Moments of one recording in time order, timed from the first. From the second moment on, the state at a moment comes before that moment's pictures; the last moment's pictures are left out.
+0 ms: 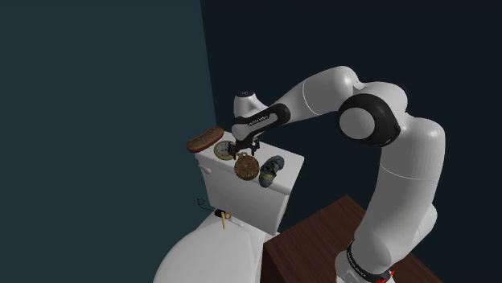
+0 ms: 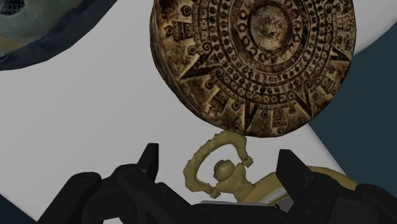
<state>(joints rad) 0.04 0.30 0.23 -1.98 -0.07 2.30 0.47</state>
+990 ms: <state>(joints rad) 0.04 0.30 0.24 -1.97 -0.07 2.30 0.48</state>
